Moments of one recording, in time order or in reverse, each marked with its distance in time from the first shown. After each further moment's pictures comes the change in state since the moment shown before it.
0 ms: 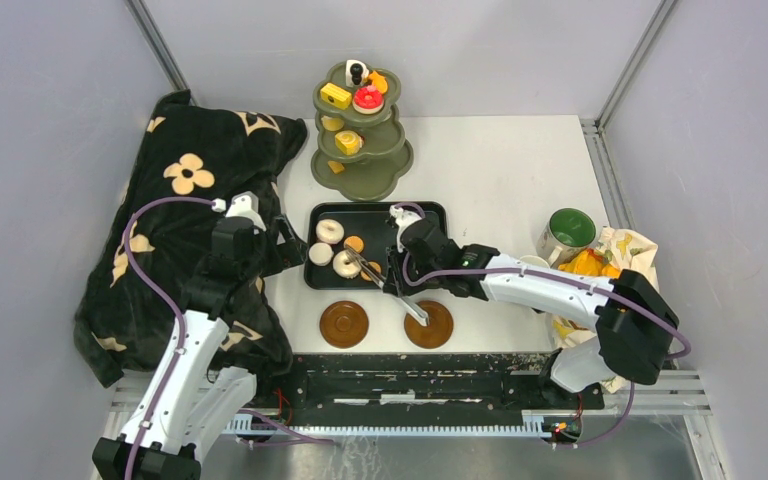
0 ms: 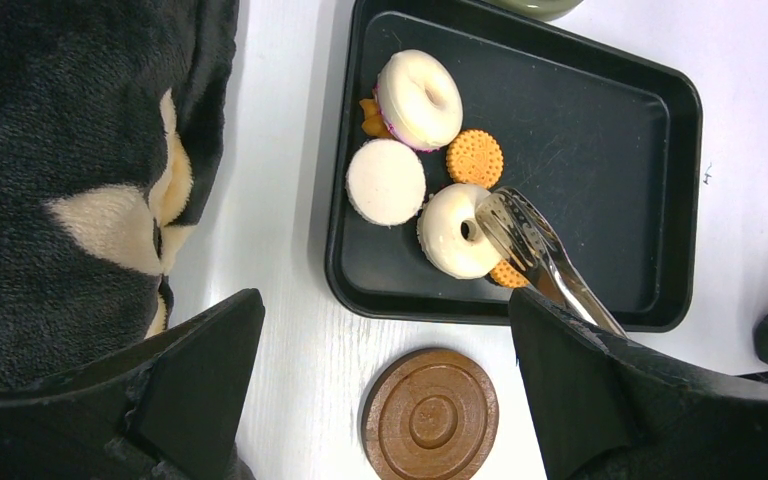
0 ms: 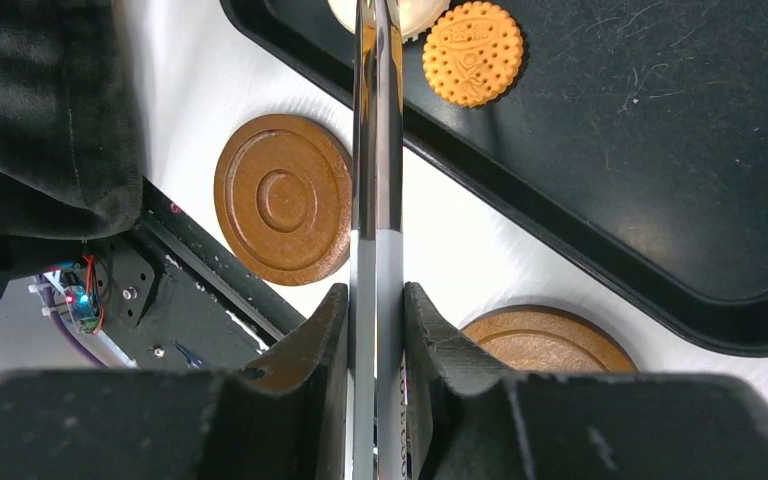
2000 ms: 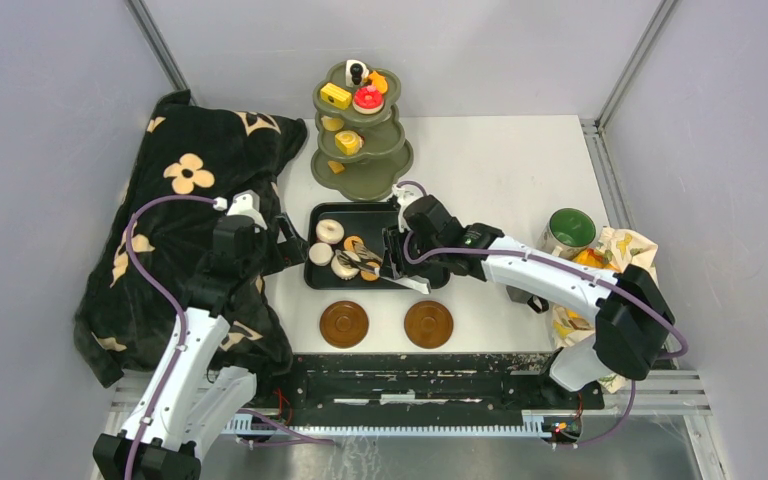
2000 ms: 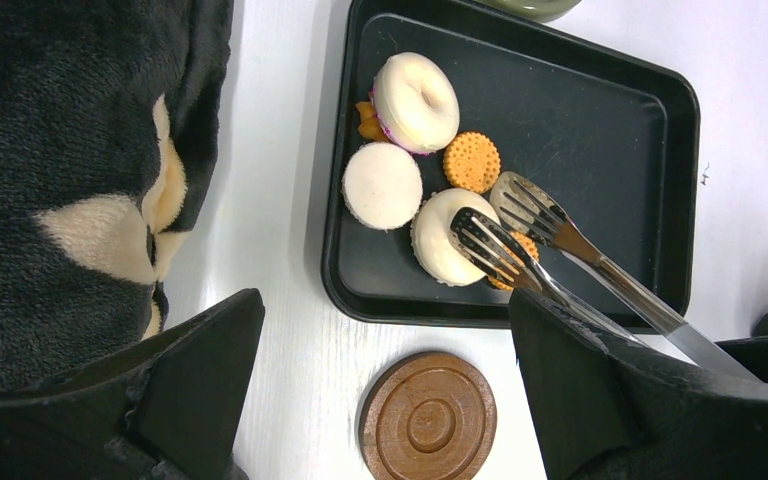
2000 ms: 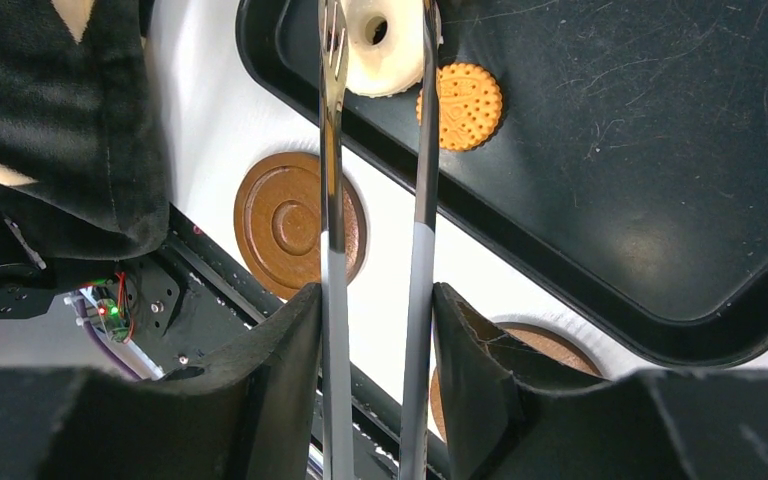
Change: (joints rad) left arm 0.000 0.016 0.000 0.015 0.009 0.000; right arm -0.080 0.030 0.138 -0.103 -0.073 -0.039
